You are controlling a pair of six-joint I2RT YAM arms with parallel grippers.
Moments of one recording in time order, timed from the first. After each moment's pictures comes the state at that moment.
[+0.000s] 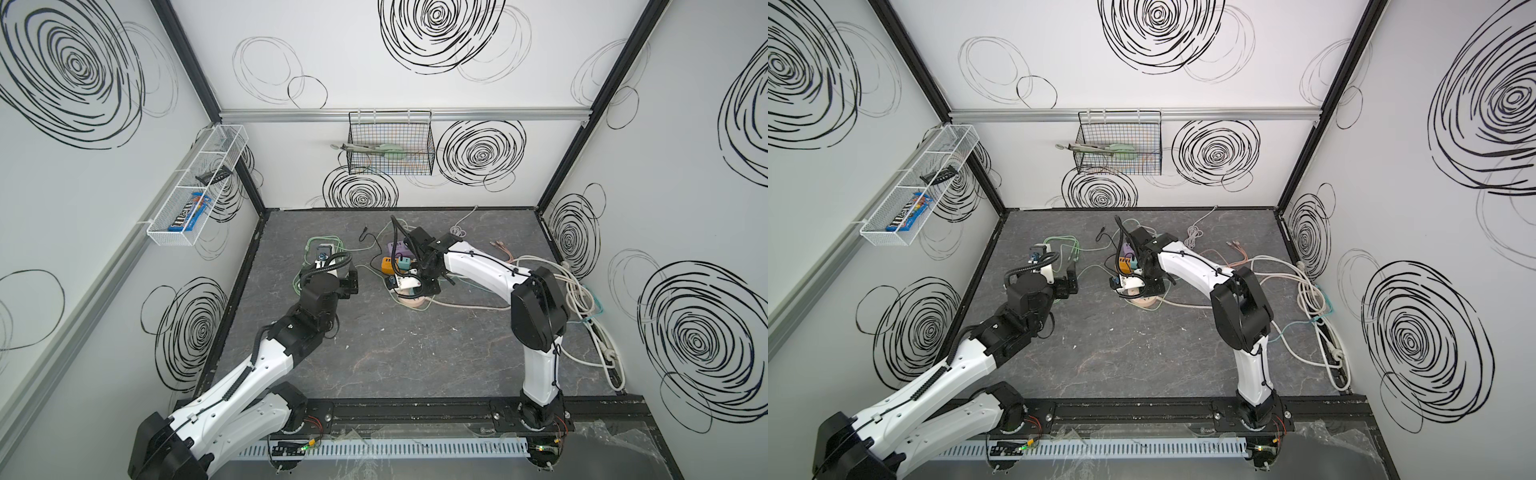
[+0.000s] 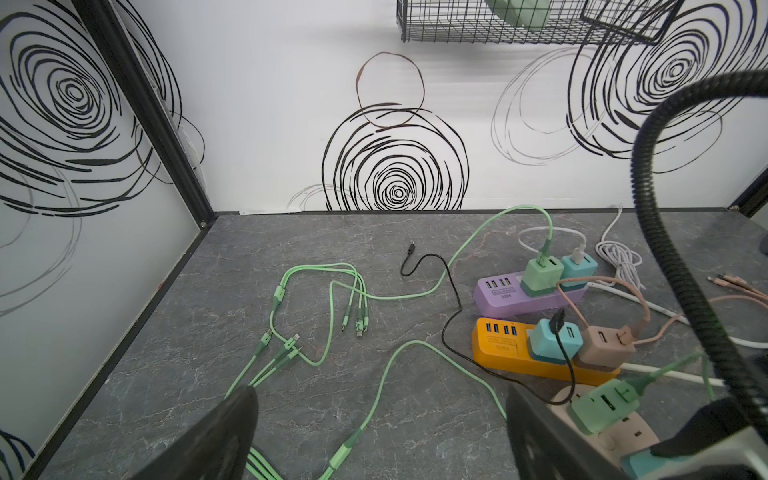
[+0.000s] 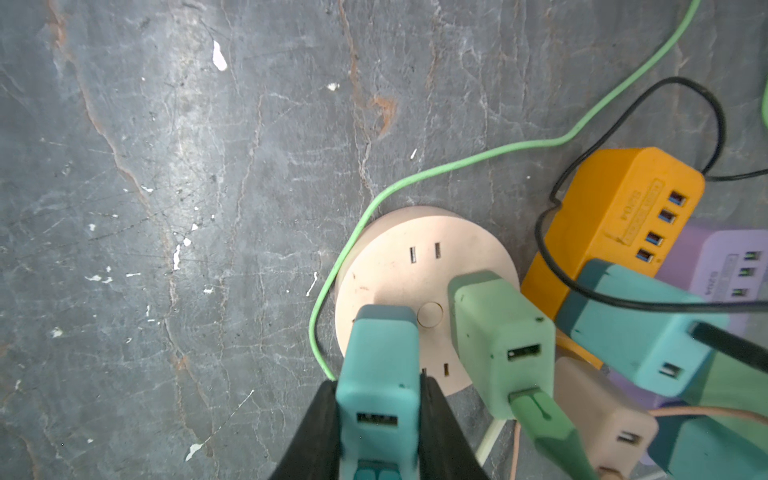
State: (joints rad) left arm -0.56 0.91 0.64 -0.06 -0.57 -0.21; right arm 0.69 1.98 1.62 -0.99 -0.10 -1.11
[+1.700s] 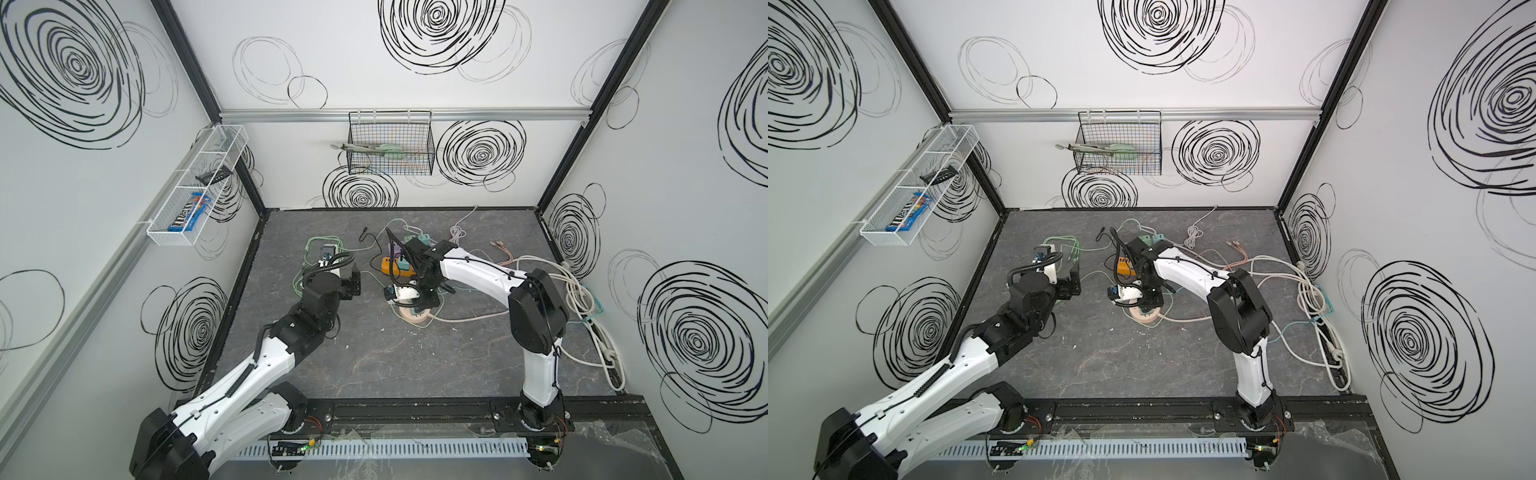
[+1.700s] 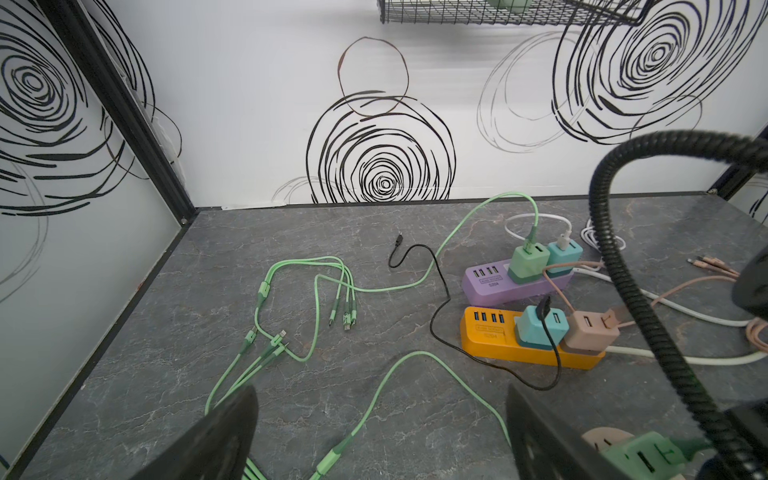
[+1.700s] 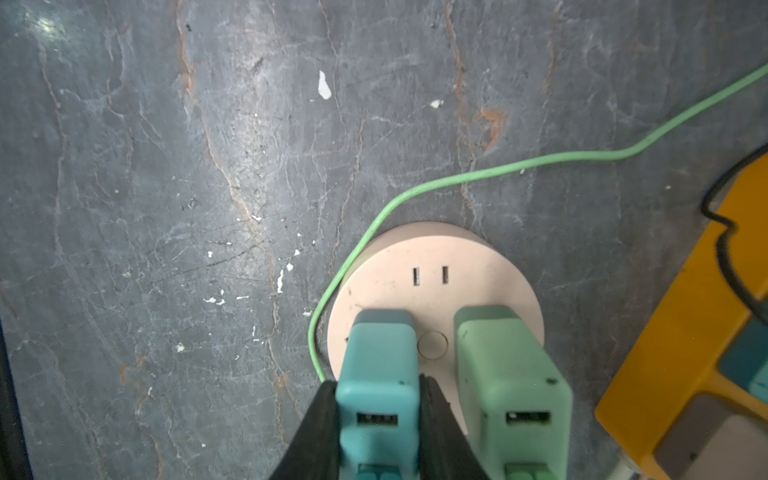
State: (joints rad) left arm -0.56 0.93 0.64 -0.06 -0.52 -0.21; right arm 0.73 2.00 1.54 -1.05 -0.16 -0.99
